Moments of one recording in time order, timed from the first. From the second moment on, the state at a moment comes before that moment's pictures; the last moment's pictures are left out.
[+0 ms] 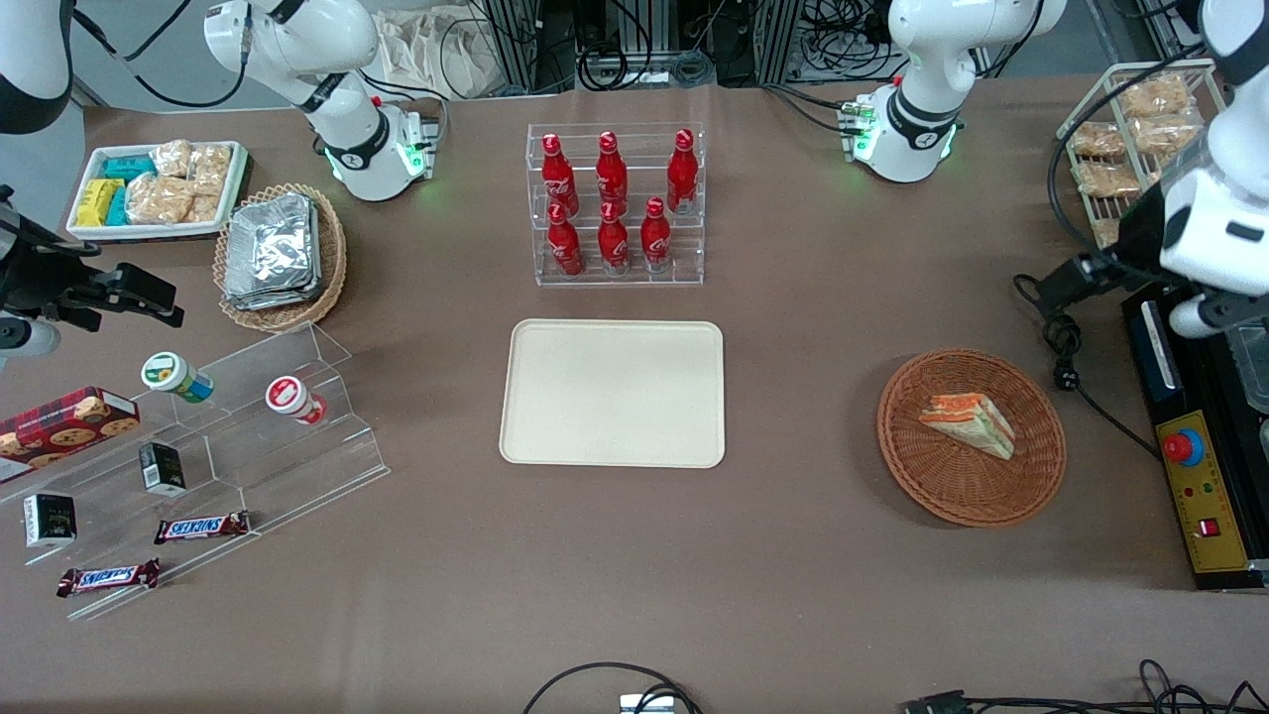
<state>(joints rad) 0.09 0.05 -0.22 -1.53 0.03 1.56 -0.52</state>
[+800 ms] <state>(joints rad) 0.10 0.20 -0.13 -1.97 0.04 2.14 -0.96</state>
